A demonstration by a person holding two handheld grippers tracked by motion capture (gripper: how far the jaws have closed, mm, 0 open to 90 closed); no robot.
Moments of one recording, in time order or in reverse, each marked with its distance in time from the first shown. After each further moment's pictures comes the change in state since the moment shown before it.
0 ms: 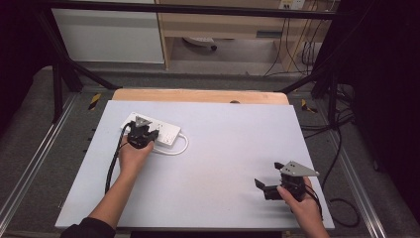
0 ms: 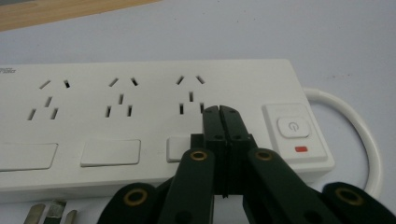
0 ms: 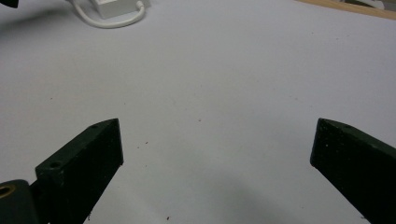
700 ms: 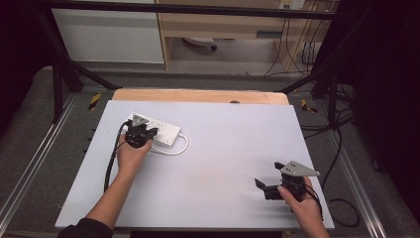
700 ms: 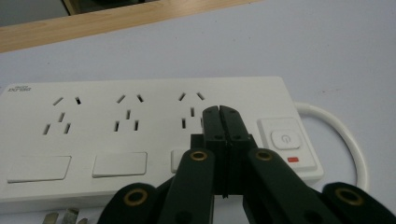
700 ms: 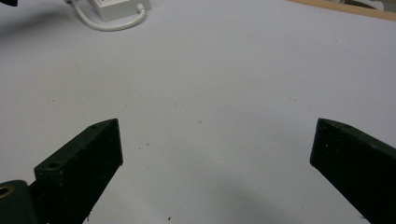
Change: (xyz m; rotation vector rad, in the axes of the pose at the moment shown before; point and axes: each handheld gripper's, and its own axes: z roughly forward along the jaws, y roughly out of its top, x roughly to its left) left arm 0.002 0.004 -0.009 -0.052 -0.008 0.004; right arm 0.000 0.001 -0.002 -0.006 0.002 0.005
